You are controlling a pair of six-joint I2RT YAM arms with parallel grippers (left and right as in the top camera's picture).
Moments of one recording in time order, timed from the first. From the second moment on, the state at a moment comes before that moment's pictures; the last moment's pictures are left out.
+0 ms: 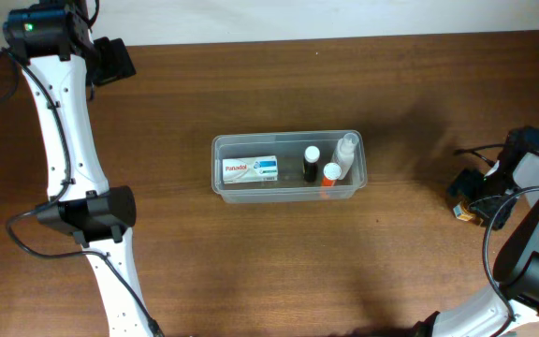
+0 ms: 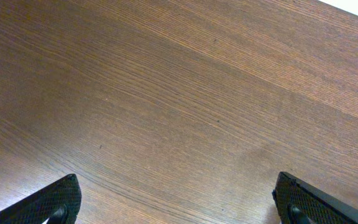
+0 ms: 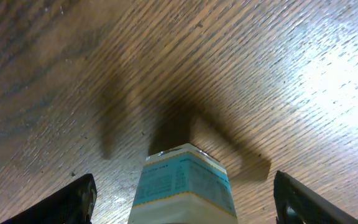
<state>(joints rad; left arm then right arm) 0.09 2.45 2.98 -1.69 -0.14 -0.27 -0.53 1.89 1.18 -0.86 -0.05 0.26</state>
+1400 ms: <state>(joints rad) 0.09 2.45 2.98 -1.69 -0.14 -0.27 -0.53 1.89 1.18 -0.86 -0.08 0.26</state>
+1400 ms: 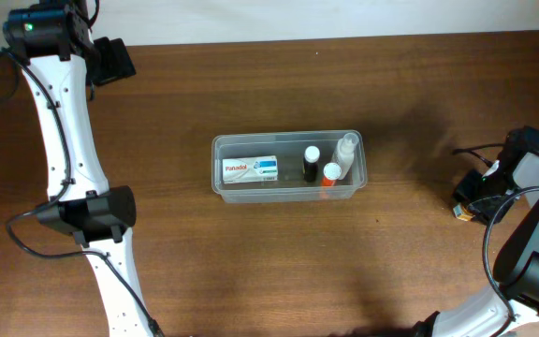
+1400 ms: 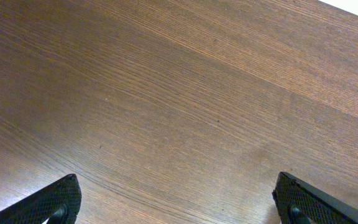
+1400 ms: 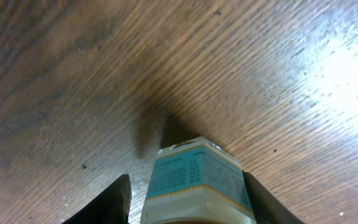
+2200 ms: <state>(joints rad) 0.09 2.45 2.98 -1.69 -0.14 -0.27 -0.53 1.89 1.18 -0.88 -0.08 0.26</state>
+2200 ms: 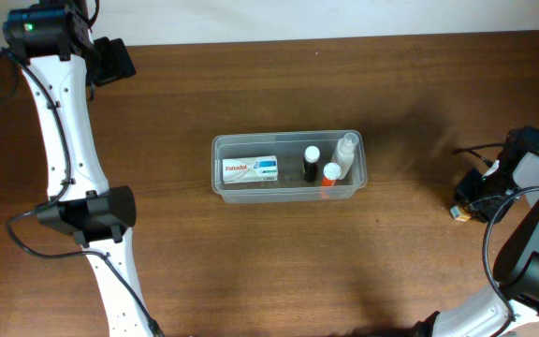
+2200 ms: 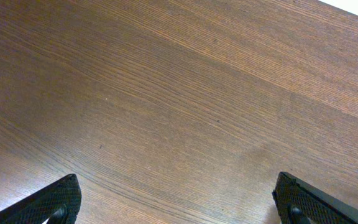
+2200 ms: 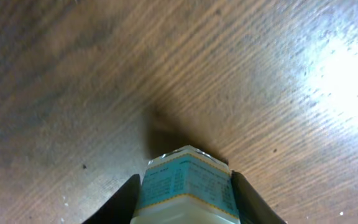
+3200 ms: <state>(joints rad) 0.09 2.45 2.98 -1.69 -0.14 -0.27 -0.06 1.76 1.94 -1.44 -0.16 0.21</state>
